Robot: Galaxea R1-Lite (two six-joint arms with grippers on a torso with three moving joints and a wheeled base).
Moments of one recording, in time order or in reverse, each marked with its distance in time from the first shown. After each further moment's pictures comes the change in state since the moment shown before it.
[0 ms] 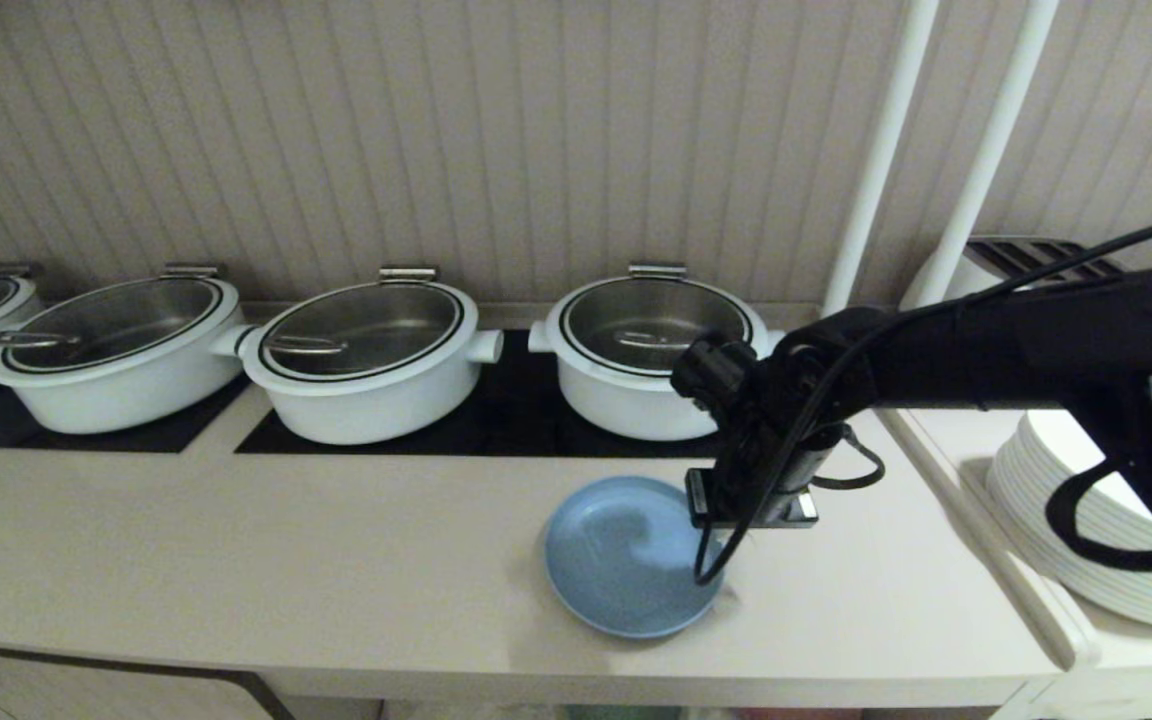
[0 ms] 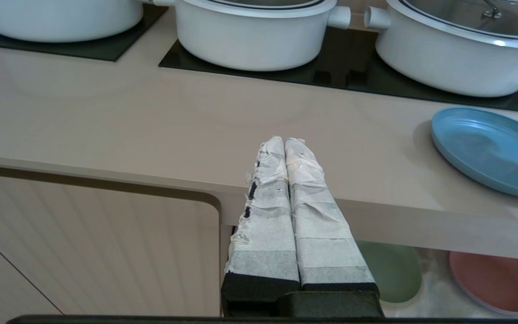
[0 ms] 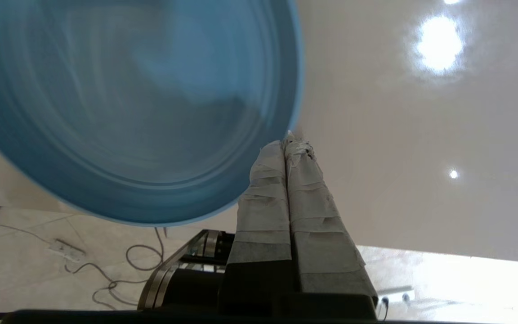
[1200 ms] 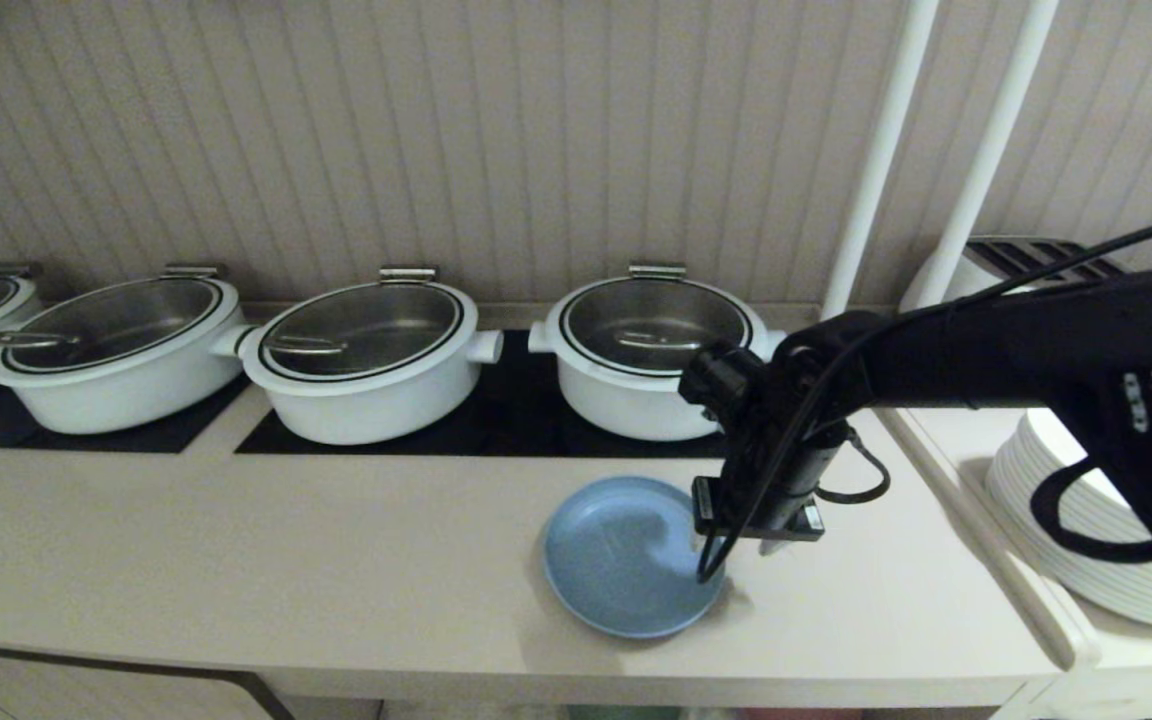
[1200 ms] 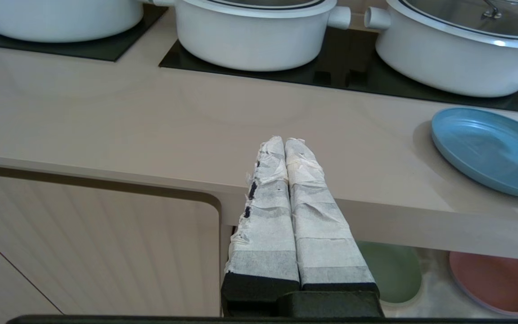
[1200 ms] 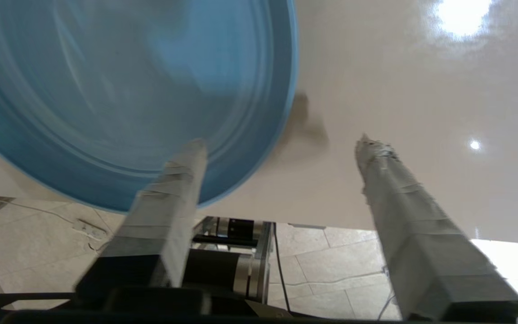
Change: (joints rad) left arm 0.000 0.000 0.000 0.000 0.000 0.000; right arm -0.023 0.019 -0.005 0.046 0.065 0.033
